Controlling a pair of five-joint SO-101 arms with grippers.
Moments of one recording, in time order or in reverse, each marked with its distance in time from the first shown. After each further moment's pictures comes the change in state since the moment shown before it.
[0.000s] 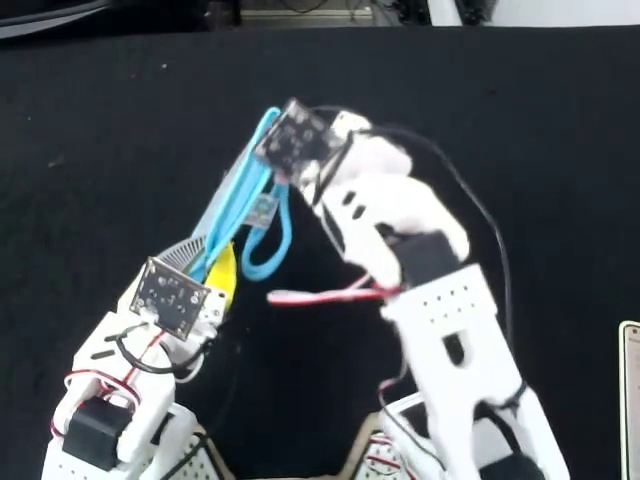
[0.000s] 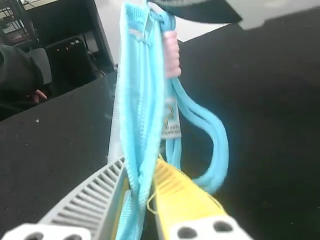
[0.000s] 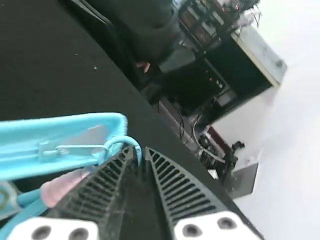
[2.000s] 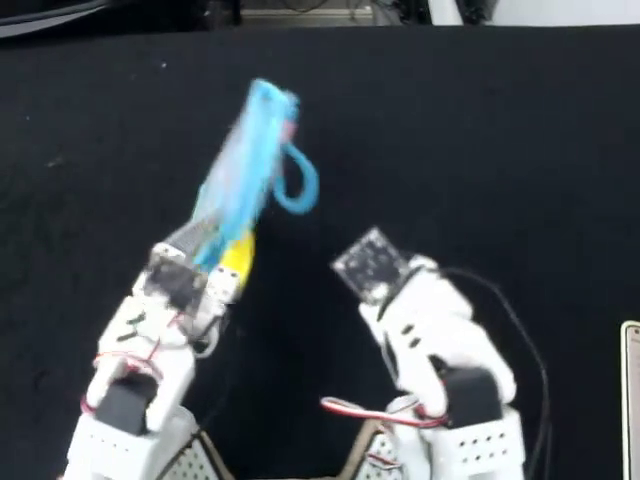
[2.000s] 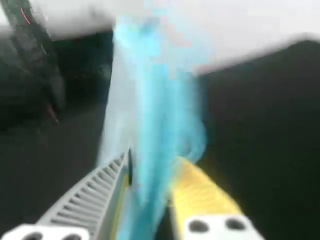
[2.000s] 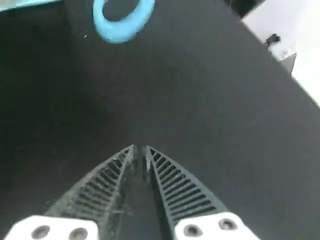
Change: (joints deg) left arm -1.9 -0.6 16.4 -23.2 3.4; right arm 10.6 -52.7 42.9 27.8 -4.0
